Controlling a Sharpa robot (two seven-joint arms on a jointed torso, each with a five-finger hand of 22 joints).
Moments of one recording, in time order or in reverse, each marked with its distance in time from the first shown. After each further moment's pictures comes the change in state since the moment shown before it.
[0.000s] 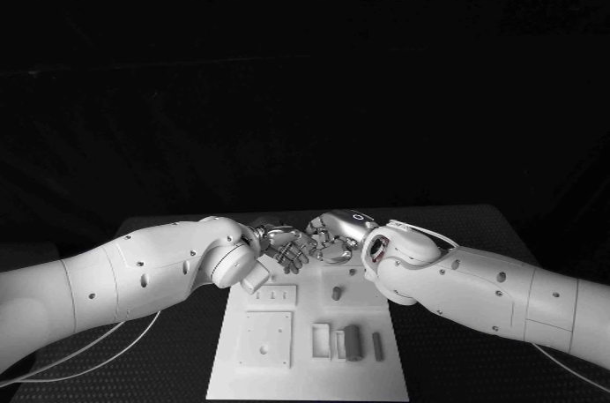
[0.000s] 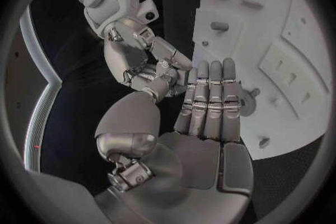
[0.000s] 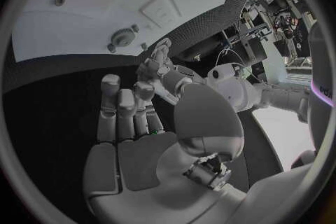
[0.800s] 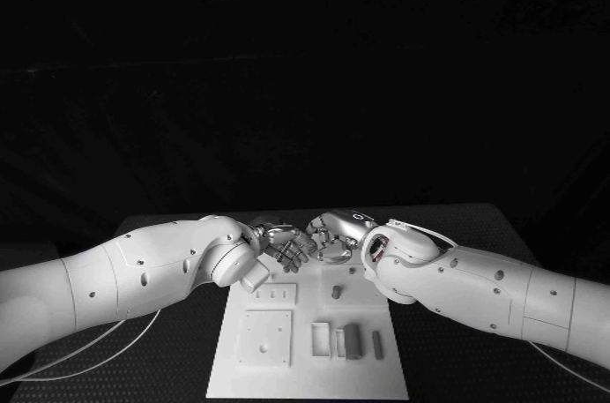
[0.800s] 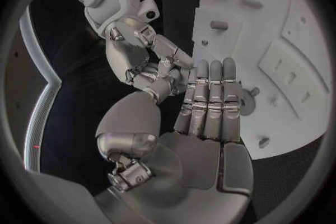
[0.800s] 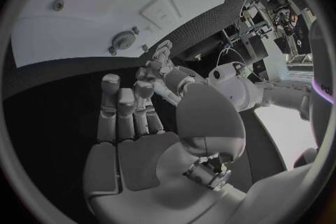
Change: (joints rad) left arm 0.000 0.002 -0.001 -0.004 0.001 -0.003 -0.001; left_hand 0.010 0.028 0.083 -0.006 -0.010 0.028 -0.018 -0.004 0.010 0.016 -0.009 0.000 0.018 0.018 -0.010 0.000 0.018 -0.008 0.013 -0.006 -0.005 0.020; right arm -0.003 0.006 -0.001 -0.013 0.023 0.007 -0.002; right_hand -0.039 -0.072 0.002 0.032 0.000 0.002 -0.002 -0.045 -0.011 0.002 -0.002 -0.033 -0.019 -0.012 0.007 -0.038 -0.014 0.000 -0.024 0.013 -0.025 0.000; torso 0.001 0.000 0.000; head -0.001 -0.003
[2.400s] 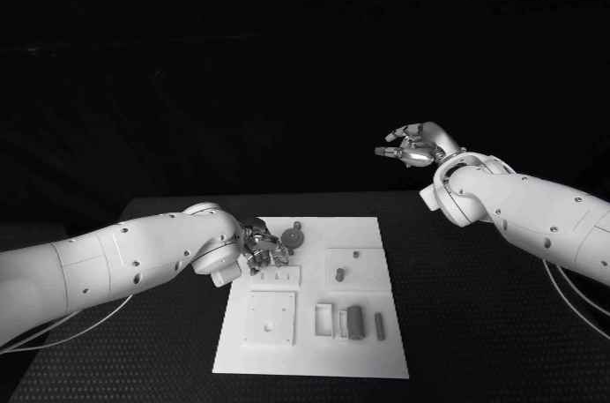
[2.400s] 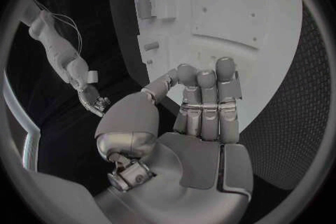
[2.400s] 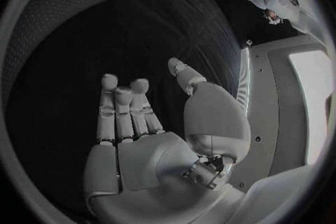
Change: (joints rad) left arm 0.002 -0.047 -0.049 -0.013 -0.347 0.176 -0.211; left_hand -0.023 -0.005 -0.003 -0.028 0.112 0.031 -0.006 0.005 0.079 0.112 -0.120 0.605 0.556 0.182 -0.162 0.543 0.324 -0.022 0.220 -0.155 0.352 0.354; right arm 0.100 -0.090 0.090 -0.264 0.585 -0.168 0.164; right_hand -0.086 -0.092 -0.142 0.096 0.000 -0.098 0.066 -0.101 -0.053 -0.078 0.058 -0.040 -0.064 -0.133 0.073 -0.049 -0.036 0.012 -0.119 0.059 -0.074 0.000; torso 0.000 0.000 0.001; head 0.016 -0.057
